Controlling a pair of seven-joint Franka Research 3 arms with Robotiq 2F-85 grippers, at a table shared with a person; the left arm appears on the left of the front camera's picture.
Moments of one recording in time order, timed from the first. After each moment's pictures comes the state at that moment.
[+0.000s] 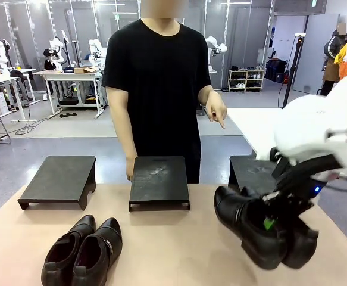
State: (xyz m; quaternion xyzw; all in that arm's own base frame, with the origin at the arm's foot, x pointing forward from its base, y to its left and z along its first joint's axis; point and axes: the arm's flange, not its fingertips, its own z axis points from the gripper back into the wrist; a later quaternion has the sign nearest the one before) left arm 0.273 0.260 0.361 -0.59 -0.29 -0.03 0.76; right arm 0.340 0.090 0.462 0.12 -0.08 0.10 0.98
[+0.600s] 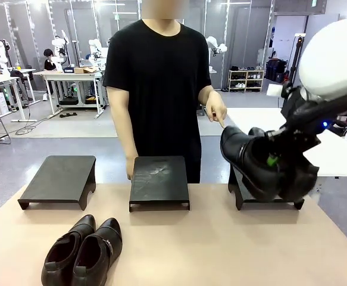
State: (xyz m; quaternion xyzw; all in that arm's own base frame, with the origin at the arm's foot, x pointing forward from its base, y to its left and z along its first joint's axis) left arm 0.272 0.260 0.361 -0.59 -0.29 -0.03 0.76; right arm 0.388 0.087 0.586 0.09 -0.20 0.06 0.97
